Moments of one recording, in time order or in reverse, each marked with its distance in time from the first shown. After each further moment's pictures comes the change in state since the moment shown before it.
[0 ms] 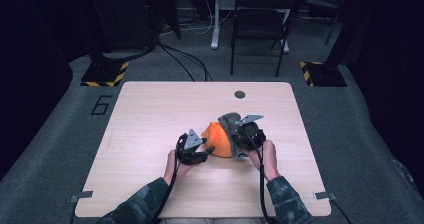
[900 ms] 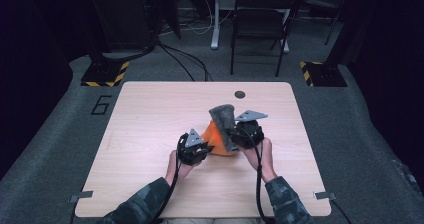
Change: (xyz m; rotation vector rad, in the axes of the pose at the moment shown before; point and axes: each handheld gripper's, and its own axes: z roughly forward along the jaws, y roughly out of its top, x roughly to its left) left arm -0.003 0.006 -0.003 0.015 -0.041 -0.077; right arm 0.018 0.018 -0.030 -0.188 0.050 0.005
